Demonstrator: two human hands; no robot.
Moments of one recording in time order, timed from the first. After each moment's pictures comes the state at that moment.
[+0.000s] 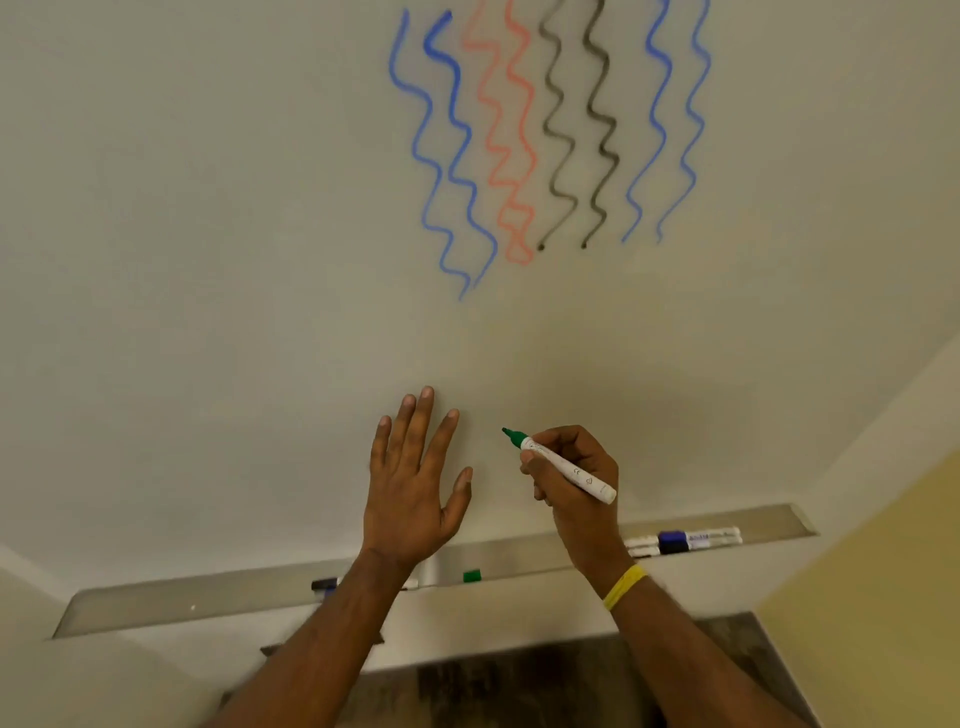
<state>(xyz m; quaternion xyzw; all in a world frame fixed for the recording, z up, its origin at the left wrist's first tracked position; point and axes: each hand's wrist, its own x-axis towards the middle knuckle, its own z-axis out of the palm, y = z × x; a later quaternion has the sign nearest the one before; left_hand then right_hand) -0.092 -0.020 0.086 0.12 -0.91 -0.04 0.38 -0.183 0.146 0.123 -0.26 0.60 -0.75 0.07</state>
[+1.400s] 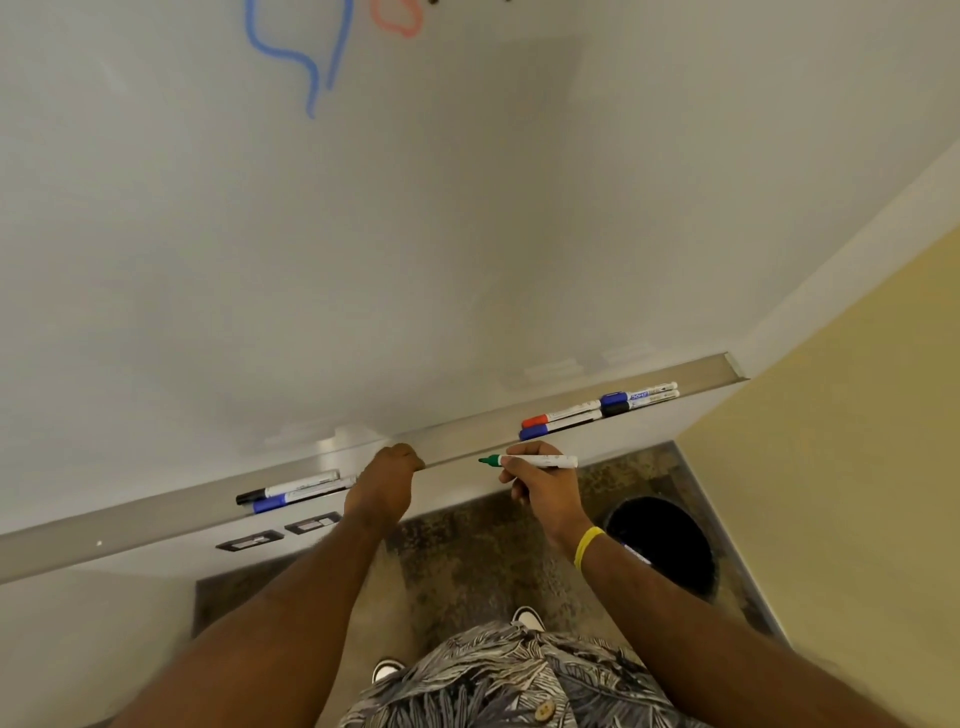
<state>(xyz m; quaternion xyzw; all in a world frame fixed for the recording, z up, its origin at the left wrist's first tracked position) -0.109 -0.010 -0.105 0.15 -0.96 -0.22 -0.09 -0.184 0.209 -0.035 0.04 0.70 -0.66 0.28</state>
